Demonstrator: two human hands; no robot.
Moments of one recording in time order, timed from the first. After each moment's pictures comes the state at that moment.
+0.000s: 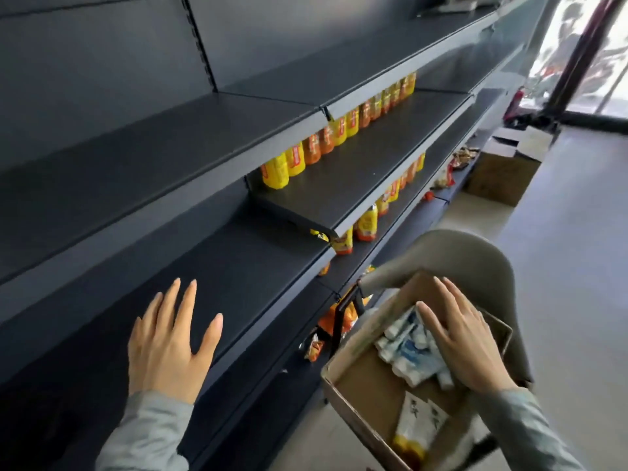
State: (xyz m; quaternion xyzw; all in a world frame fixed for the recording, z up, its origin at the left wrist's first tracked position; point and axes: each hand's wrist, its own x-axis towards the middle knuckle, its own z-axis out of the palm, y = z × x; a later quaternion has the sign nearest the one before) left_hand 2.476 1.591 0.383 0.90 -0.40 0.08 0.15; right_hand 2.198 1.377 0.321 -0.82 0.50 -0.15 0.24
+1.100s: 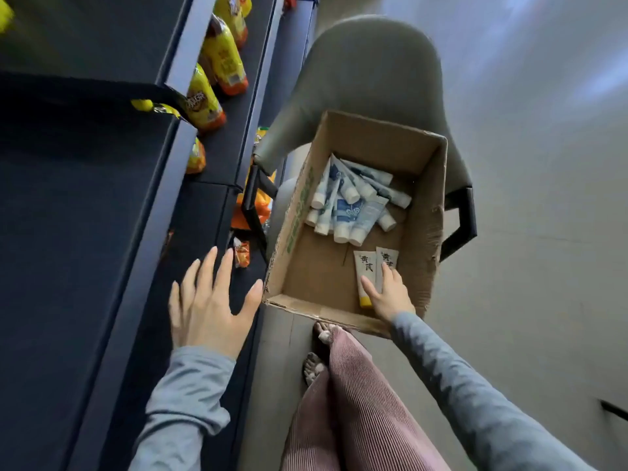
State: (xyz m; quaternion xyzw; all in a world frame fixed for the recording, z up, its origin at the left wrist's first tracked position) left_hand 2.464 1.460 0.174 0.79 -0.59 -0.16 0.02; right_hand 2.217 1.422 0.039 -0.49 0.75 0.00 0.44
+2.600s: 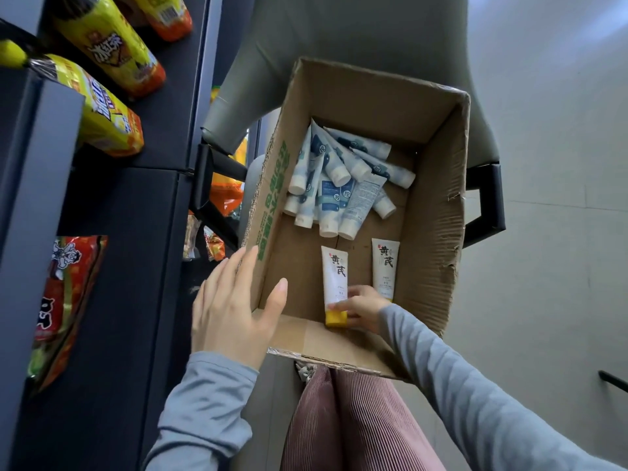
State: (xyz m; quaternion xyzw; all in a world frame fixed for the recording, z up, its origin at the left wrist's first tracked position) left_hand 2.414 1.398 0.097 0.75 -0.59 -0.29 0.06; right_hand 2.230 1.390 -0.051 -0.11 0.67 -0.05 0.74
